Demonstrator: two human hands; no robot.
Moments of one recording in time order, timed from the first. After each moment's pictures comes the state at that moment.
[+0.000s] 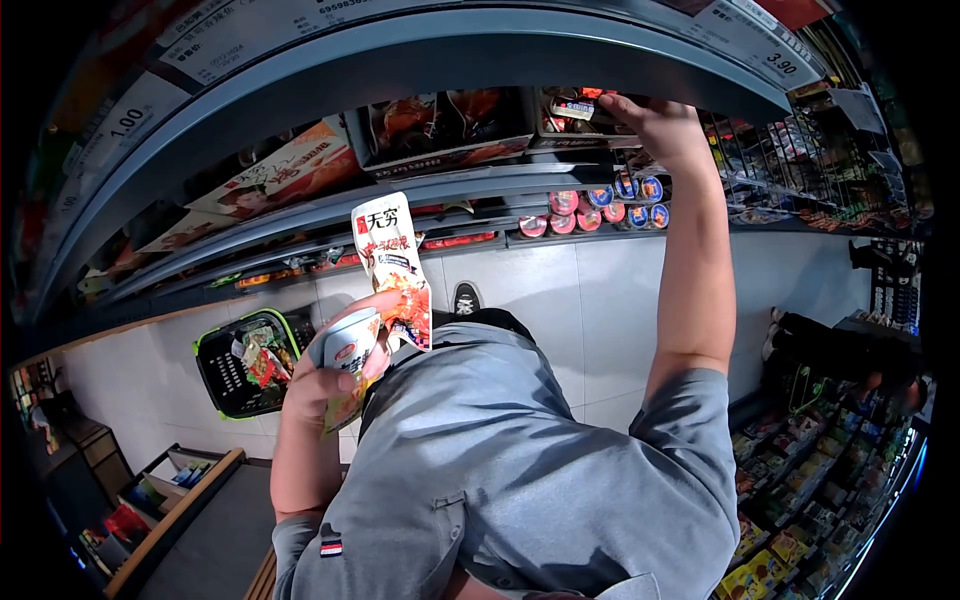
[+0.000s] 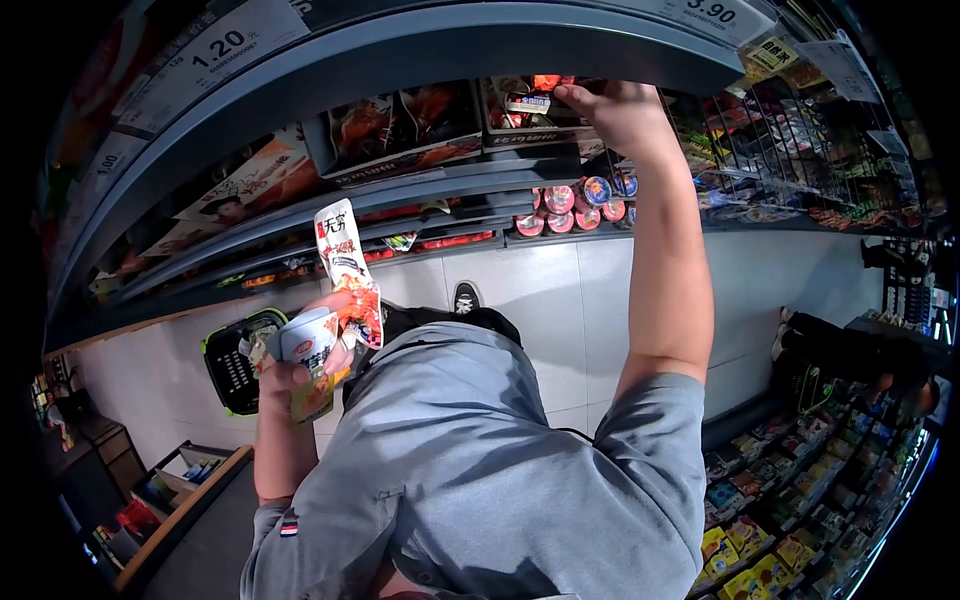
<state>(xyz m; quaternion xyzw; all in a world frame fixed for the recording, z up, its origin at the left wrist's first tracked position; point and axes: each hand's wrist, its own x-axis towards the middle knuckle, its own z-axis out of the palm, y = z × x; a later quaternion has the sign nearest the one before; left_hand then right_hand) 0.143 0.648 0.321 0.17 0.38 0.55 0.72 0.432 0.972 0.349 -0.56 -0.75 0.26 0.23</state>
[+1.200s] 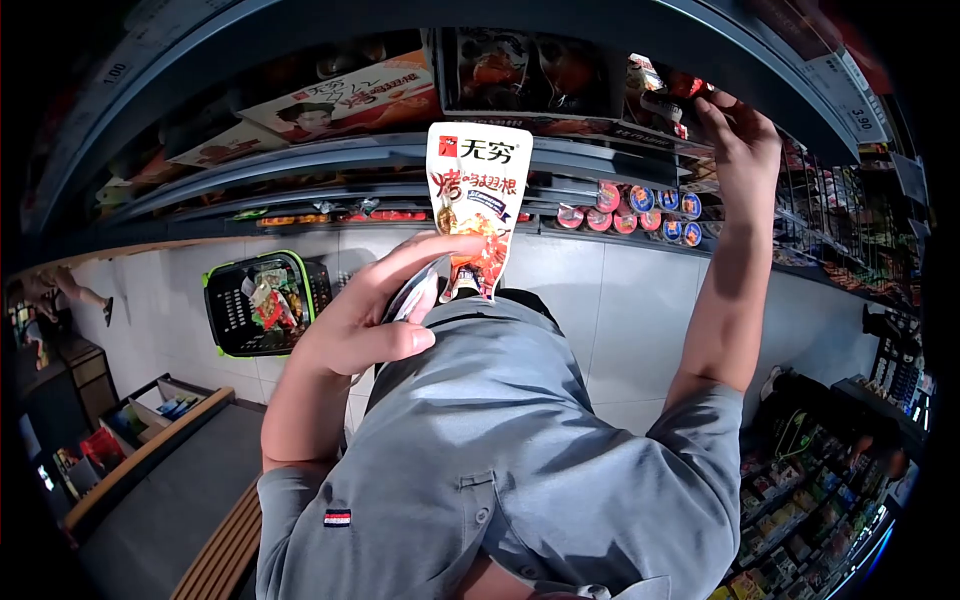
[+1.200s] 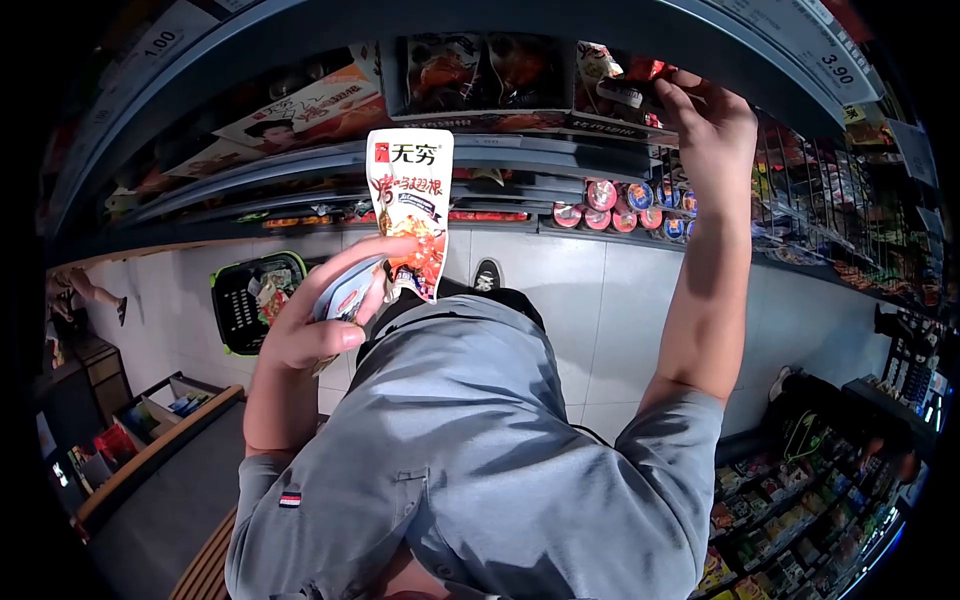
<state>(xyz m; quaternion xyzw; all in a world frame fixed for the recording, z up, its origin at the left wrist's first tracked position) 0.147 0.671 0.358 0.38 0.49 0.45 0.65 0.430 0.954 0.339 -0.43 -0.63 0.45 0.46</state>
